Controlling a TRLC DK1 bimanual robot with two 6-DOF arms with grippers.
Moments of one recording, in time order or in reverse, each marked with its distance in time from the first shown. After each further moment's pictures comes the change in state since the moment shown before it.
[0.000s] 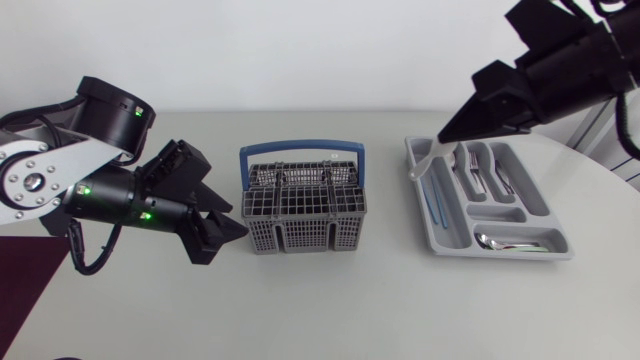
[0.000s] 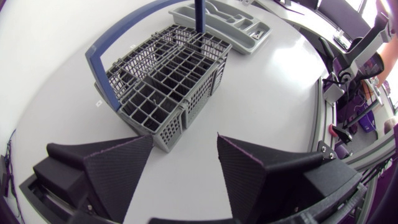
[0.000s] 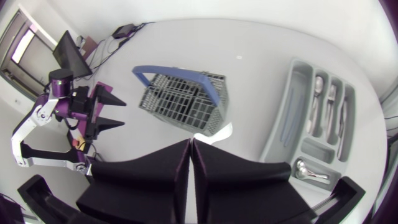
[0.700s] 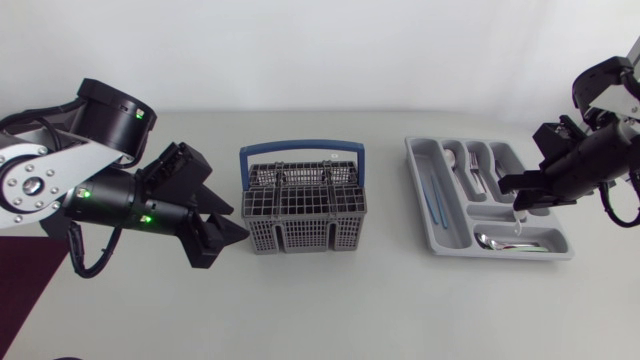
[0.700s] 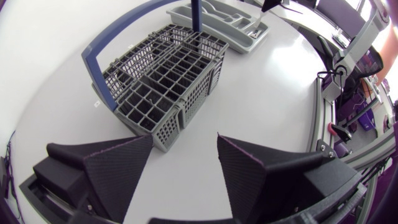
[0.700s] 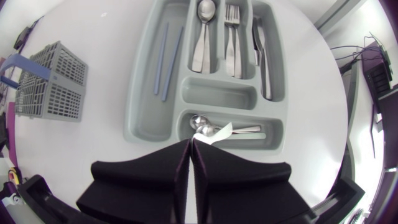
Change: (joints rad) left arm -0.011 -0.007 -0.011 0.000 0.000 0.000; right arm -0.408 0.154 -0.342 0.255 0.362 -0.183
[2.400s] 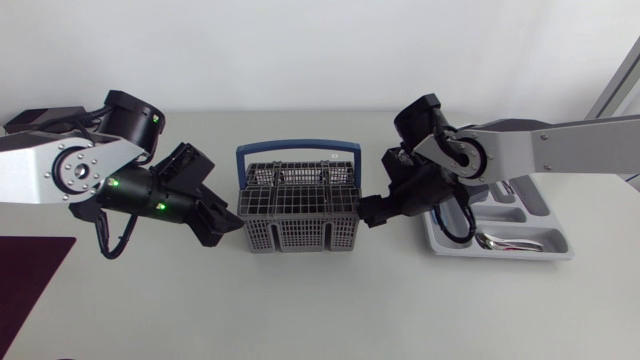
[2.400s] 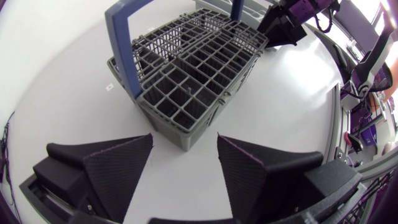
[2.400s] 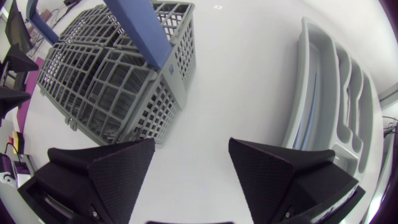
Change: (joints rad) left arm 0.109 0.181 0.031 0.095 0.000 0.015; right arm 0.603 0.210 -0.068 0.407 0.001 0.265
